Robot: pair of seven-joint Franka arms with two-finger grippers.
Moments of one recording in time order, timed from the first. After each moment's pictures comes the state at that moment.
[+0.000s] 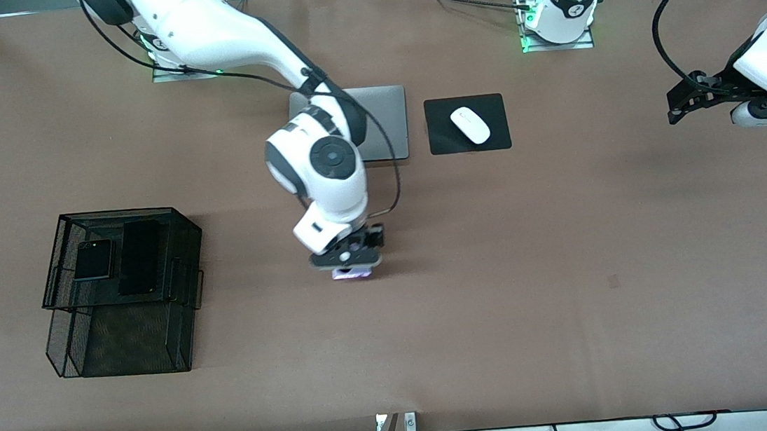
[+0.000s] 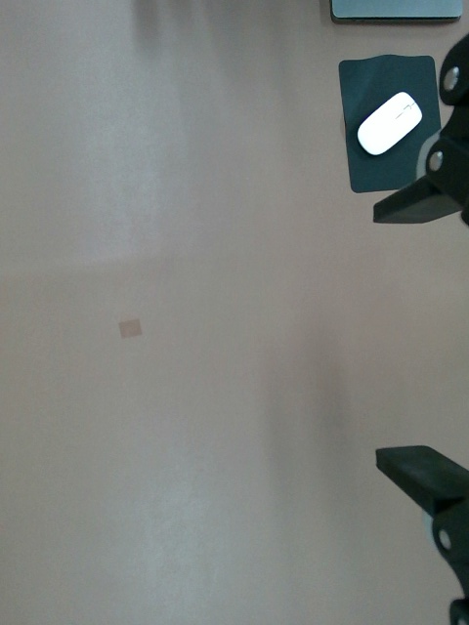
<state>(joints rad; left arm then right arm) -0.04 -0.02 0.01 -1.68 0.01 1.66 0.04 0.64 0.83 -0.05 -1.21 -0.18 2.14 0.73</state>
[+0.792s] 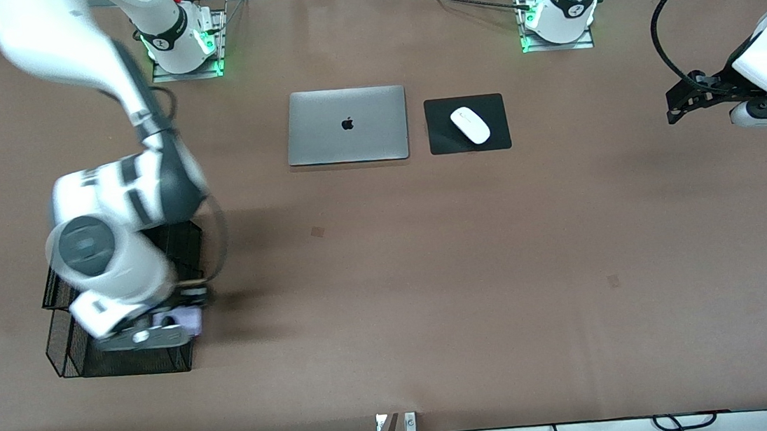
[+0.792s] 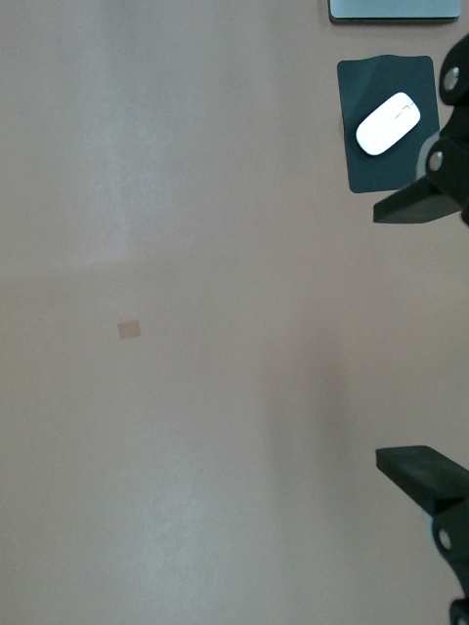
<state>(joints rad) -0.04 -0.02 0.00 -1.68 0.01 1.66 0.04 0.22 0.69 -0.07 -1.20 -0.10 1.91 0.23</state>
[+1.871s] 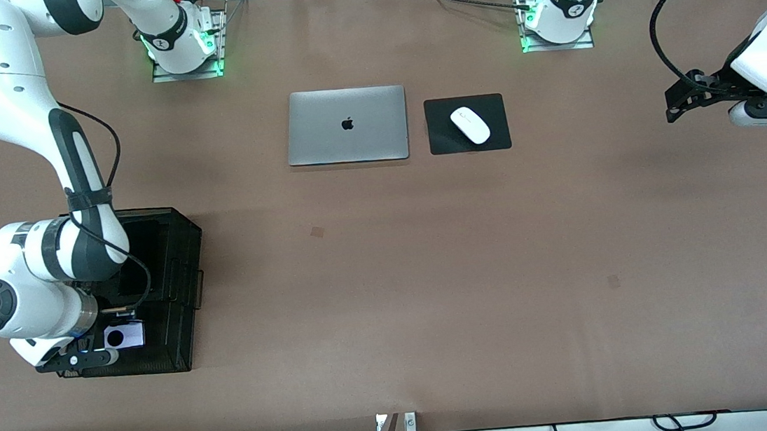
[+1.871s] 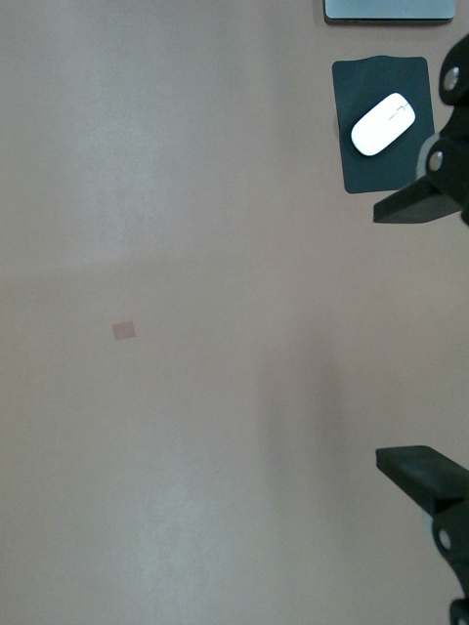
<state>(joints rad) -0.04 -0.02 0.00 -1.68 0.01 1.65 0.04 0.02 0.81 -0.07 -1.28 -0.05 2.07 -0.04</state>
